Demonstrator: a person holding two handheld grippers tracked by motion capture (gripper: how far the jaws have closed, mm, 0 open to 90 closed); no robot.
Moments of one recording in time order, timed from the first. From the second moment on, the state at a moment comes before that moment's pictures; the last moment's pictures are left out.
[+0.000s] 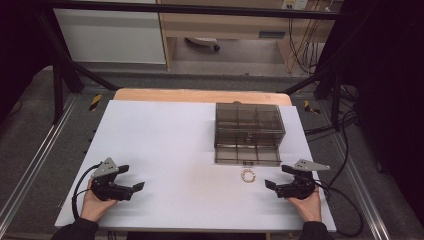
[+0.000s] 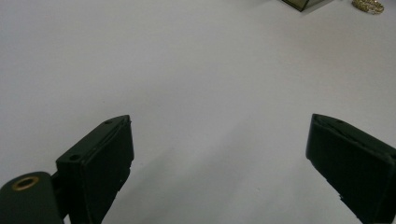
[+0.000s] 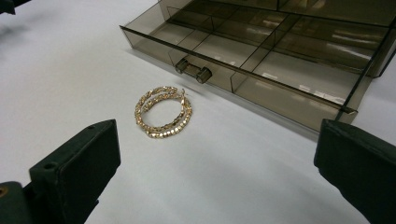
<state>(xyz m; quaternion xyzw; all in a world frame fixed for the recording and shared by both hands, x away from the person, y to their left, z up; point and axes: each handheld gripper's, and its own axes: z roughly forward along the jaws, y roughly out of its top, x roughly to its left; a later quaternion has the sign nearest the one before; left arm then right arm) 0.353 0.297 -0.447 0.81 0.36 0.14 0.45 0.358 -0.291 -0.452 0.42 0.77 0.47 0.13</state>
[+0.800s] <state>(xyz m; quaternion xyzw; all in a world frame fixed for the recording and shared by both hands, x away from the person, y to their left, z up) 0.353 0.298 -0.448 0.80 0.36 0.14 0.45 0.359 -0.269 -0.447 0.41 0.78 0.45 0.13</state>
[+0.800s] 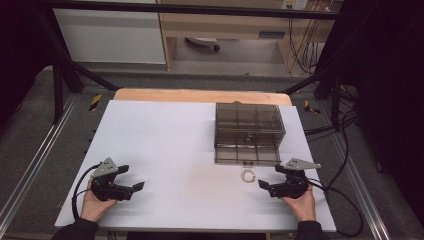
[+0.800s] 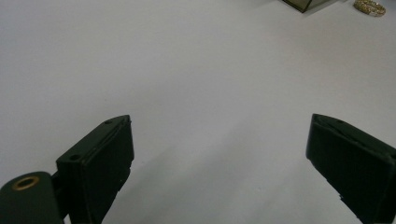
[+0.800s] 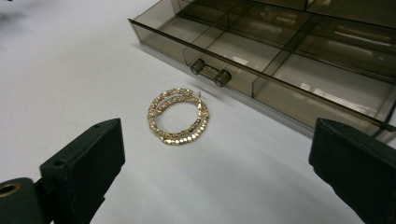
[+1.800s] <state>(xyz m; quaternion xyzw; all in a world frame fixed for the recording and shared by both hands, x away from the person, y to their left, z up) 0.352 0.298 -0.448 0.80 0.37 0.14 0.45 0.366 -0.210 -0.449 0.38 0.82 0.42 0.12</state>
